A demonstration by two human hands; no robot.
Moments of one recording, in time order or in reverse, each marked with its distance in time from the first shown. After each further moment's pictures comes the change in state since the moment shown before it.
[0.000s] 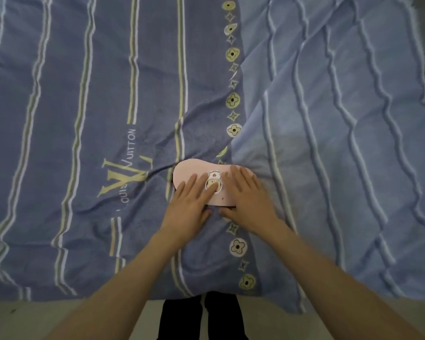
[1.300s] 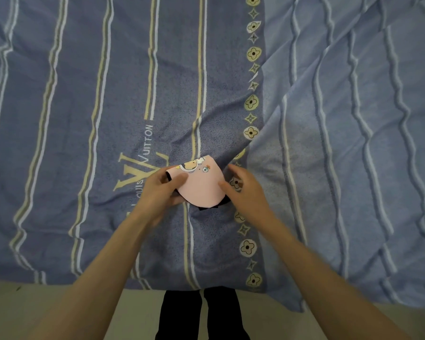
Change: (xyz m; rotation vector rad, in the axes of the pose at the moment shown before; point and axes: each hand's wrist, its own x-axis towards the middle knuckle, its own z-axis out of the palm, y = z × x) left_hand -0.014 -0.047 -0.061 -1.565 0.235 -0.624; right_hand 0.019 -0.049 -0.038 0.863 0.077 0.290
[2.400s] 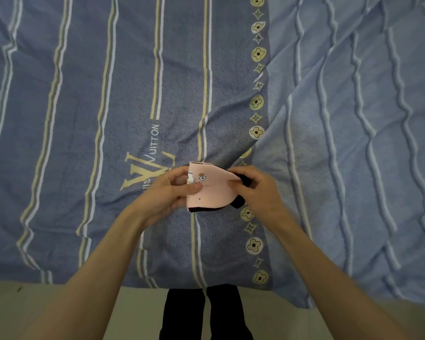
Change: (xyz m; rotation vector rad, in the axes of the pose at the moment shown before) left_hand -0.012 0.019 -0.013 -0.005 -0.421 -0.066; right_hand -0.014 -0.024 -0.010 0.257 0.036 -0.092
